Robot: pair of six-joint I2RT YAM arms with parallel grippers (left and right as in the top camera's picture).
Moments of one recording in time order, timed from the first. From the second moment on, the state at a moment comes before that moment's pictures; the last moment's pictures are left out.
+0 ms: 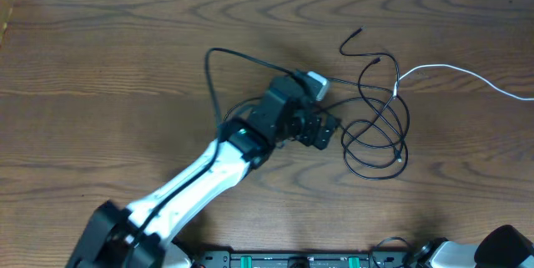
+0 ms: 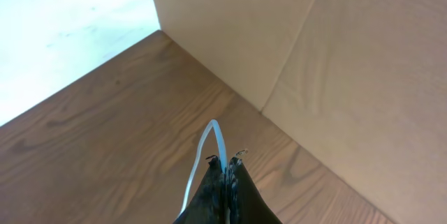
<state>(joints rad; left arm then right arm) -0.69 1.51 0.95 -0.13 0.22 -0.22 -0.73 1.54 2.06 -1.09 0.10 0.01</state>
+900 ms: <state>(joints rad) -0.83 2.05 1.51 -0.31 0.29 -0.19 -0.73 1.54 1.99 -1.06 0.03 0.01</state>
